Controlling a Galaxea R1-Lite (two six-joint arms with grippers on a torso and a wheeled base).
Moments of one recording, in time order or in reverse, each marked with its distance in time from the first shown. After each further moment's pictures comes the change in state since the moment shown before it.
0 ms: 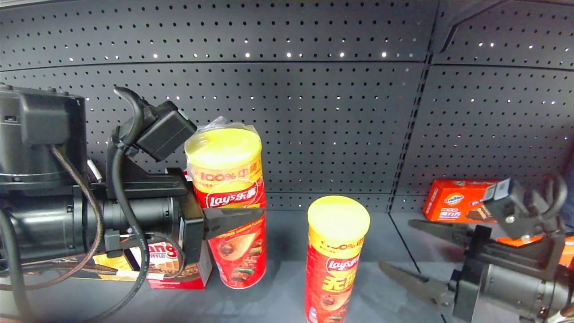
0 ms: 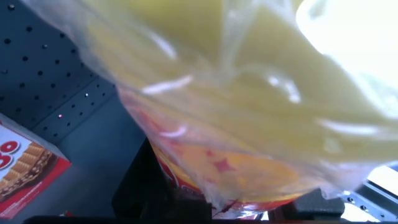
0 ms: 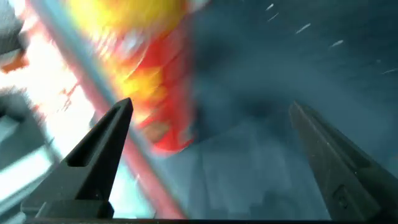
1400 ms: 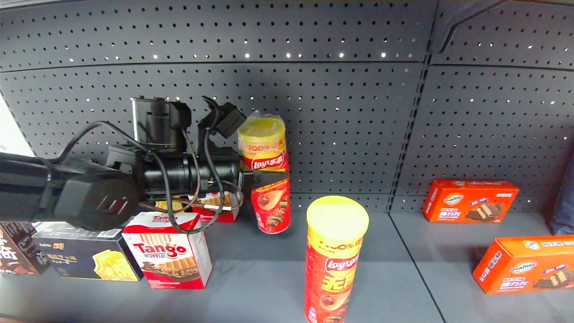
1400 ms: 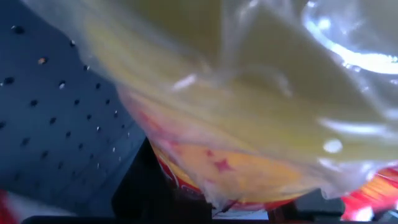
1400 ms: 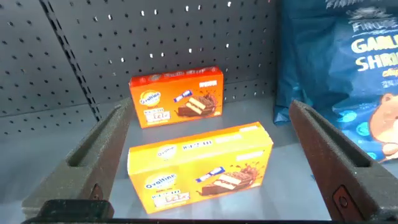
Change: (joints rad) left arm 0.160 0.435 -0.220 -0.271 -0.220 0.023; right arm -0.697 -0.615 0.084 0.322 -0.335 0.052
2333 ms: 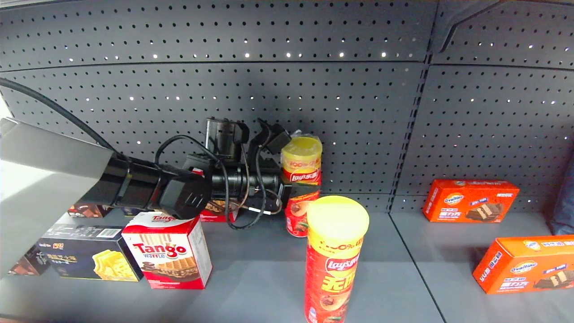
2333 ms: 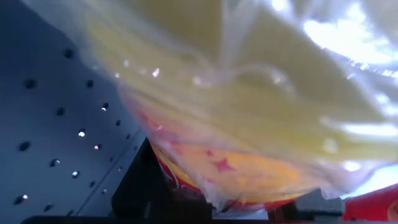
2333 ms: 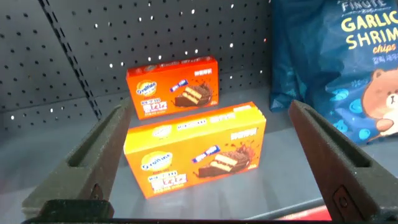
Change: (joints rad) left arm -0.083 0.246 -0.208 0.020 -0.046 0.069; right arm -0.011 -0.090 0.076 0.021 0.000 0.029
